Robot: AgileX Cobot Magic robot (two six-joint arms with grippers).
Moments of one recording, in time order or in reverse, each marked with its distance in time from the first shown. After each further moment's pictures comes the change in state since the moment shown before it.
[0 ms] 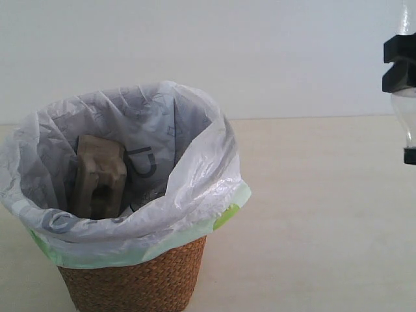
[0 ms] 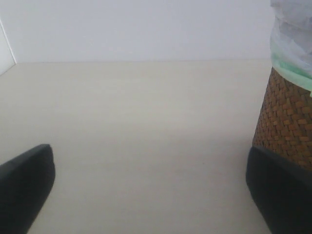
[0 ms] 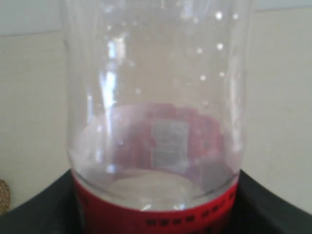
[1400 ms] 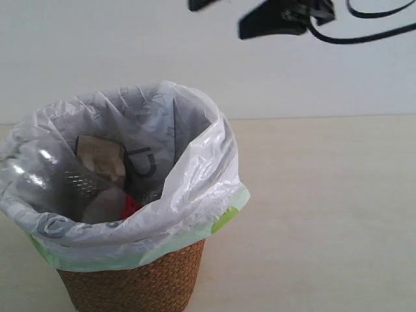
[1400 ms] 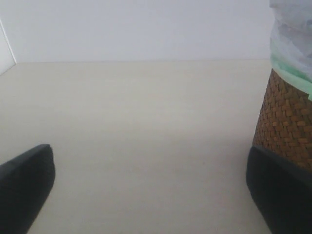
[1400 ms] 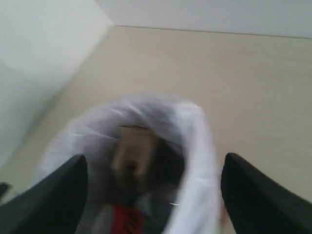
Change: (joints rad) left arm 0.000 0.000 0.000 0.000 0.000 0.000; right arm 0.289 0.283 -0.445 0.565 0.179 -0.279
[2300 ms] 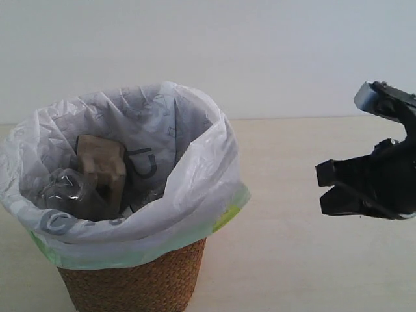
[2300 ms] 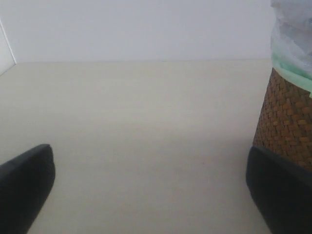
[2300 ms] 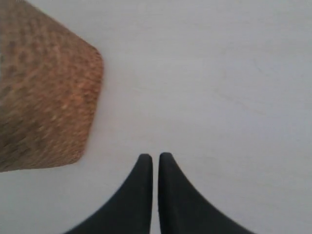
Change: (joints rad) left arm 0.000 0.000 0.000 0.000 0.000 0.000; right arm -0.149 -0.278 0.809 0.018 -0.231 -0.178
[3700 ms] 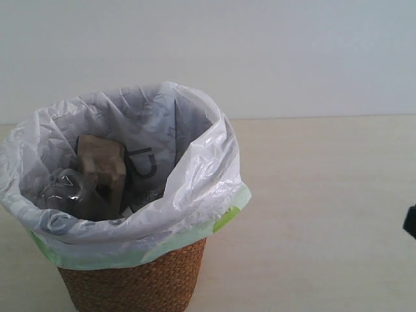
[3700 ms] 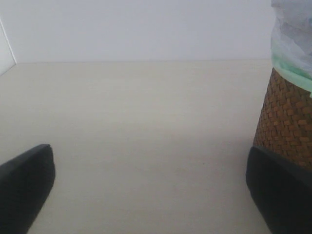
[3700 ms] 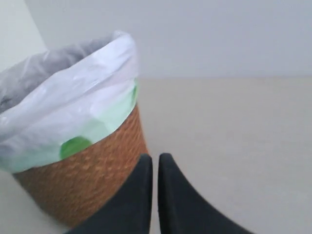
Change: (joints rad) left arm 0.000 0.000 0.000 0.000 0.000 0.000; right arm 0.290 -0.938 0.544 0.045 -0.500 -0.083
